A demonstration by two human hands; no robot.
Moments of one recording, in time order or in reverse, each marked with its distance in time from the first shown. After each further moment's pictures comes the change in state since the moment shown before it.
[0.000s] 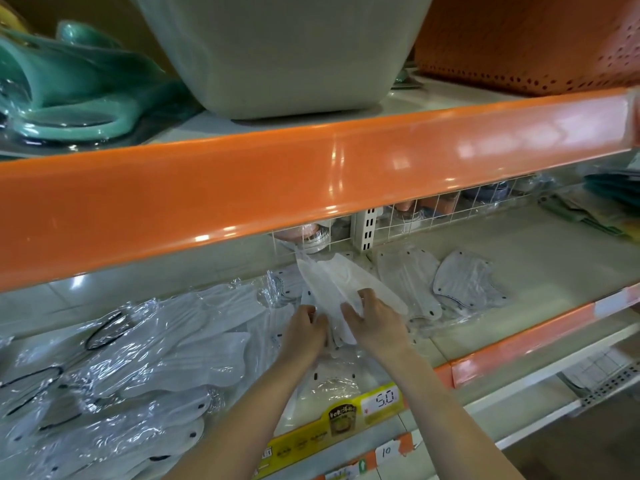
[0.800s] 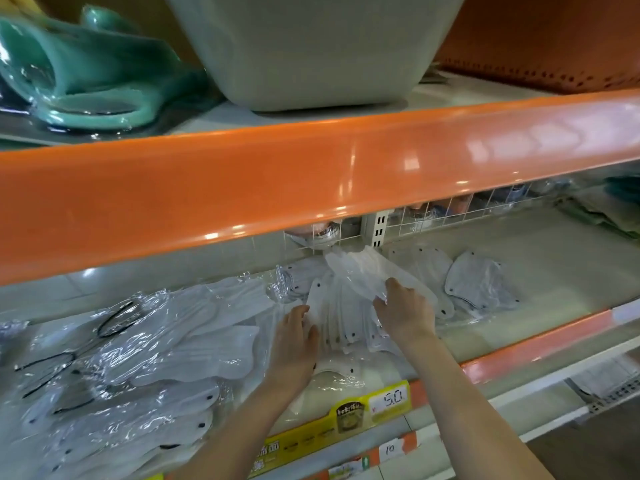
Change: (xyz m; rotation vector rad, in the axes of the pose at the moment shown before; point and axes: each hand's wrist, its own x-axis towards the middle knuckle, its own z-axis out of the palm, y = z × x) left_hand -0.020 -0.031 -0.018 0.125 0.087 0.085; right_hand 0.024 0.011 -0.019 -0.342 0.028 0.044
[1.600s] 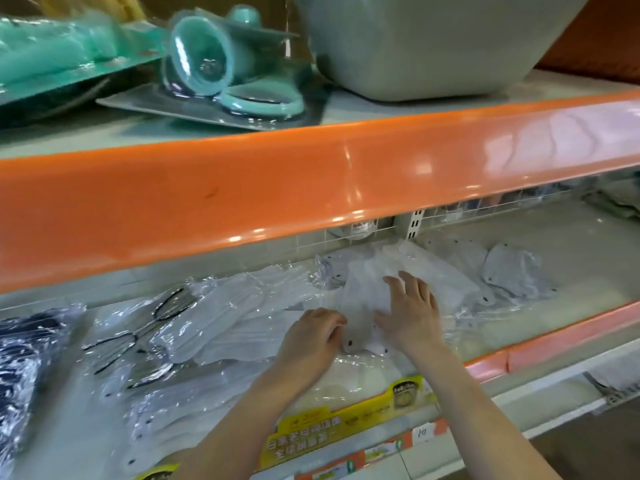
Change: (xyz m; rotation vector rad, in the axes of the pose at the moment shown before) left_hand -0.010 -0.028 -0.065 0.343 -0.197 0.299; right_hand -0.042 -0.054 0.037 -0.058 0.115 -0.124
